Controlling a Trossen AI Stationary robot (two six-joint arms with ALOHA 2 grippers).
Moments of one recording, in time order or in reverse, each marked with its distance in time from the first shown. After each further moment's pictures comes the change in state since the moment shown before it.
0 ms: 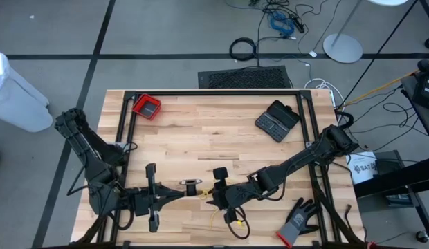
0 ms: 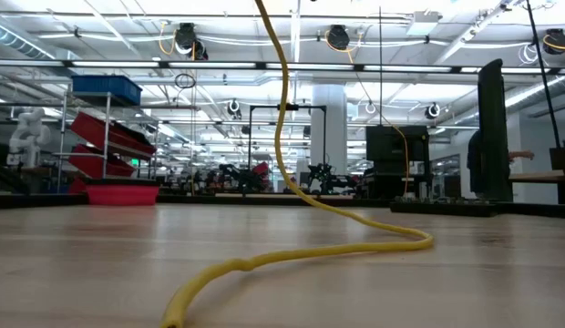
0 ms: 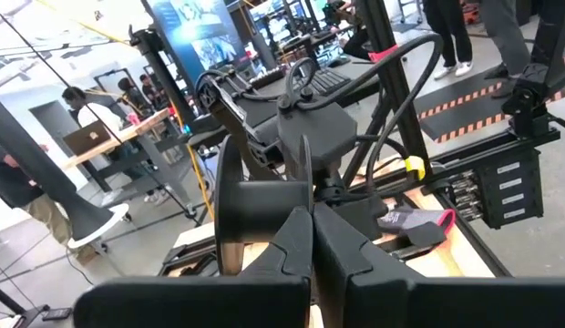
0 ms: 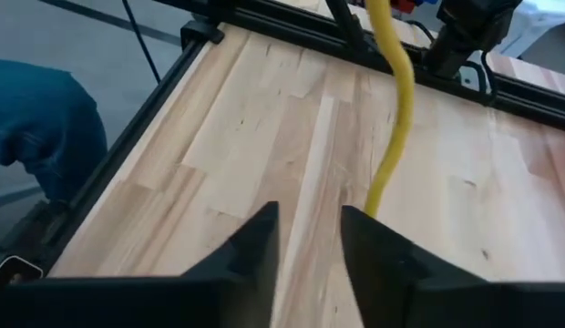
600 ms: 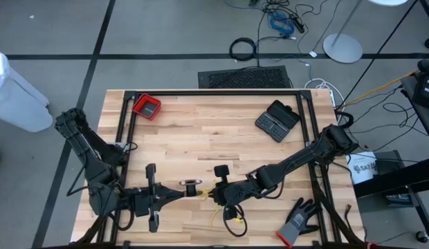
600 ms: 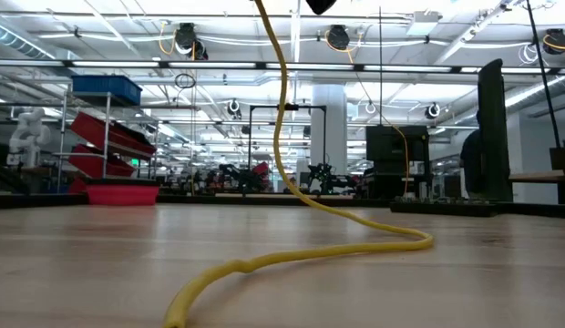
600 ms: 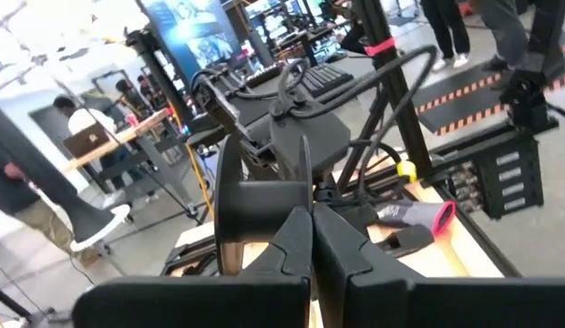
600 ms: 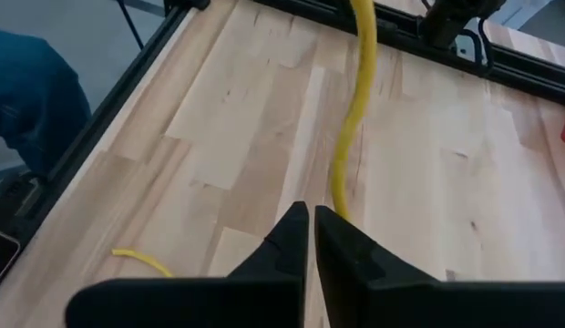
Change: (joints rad) left arm -0.010 0.000 0.000 -0.021 0.000 0.020; right arm -0.010 -0.004 0.000 -0.076 0.004 0.010
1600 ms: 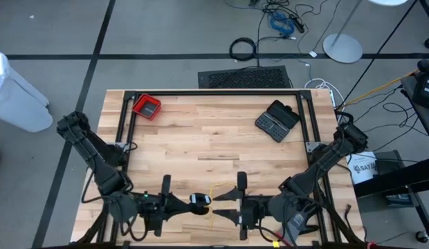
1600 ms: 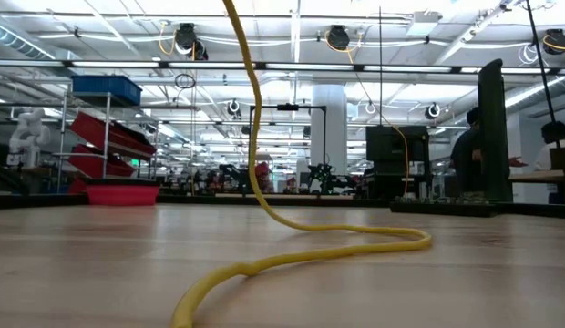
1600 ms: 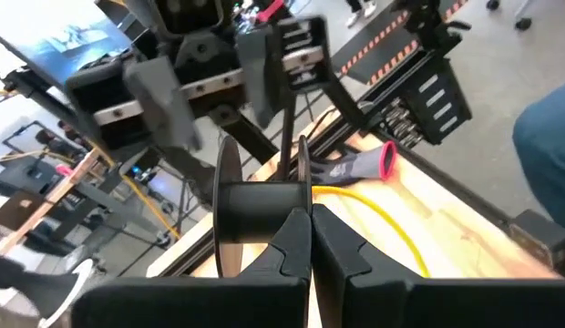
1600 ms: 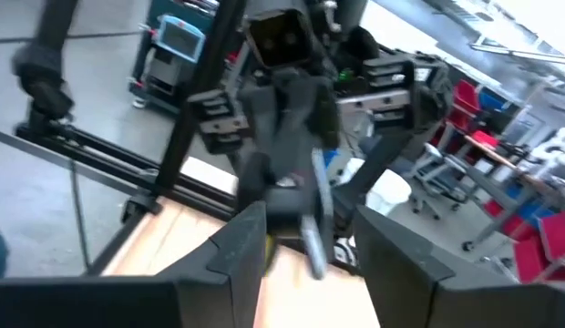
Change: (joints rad) left arm 0.060 0.075 0.000 -0.106 0.265 0.135; right arm 0.221 -0.144 0.000 0.442 0.393 -0.382
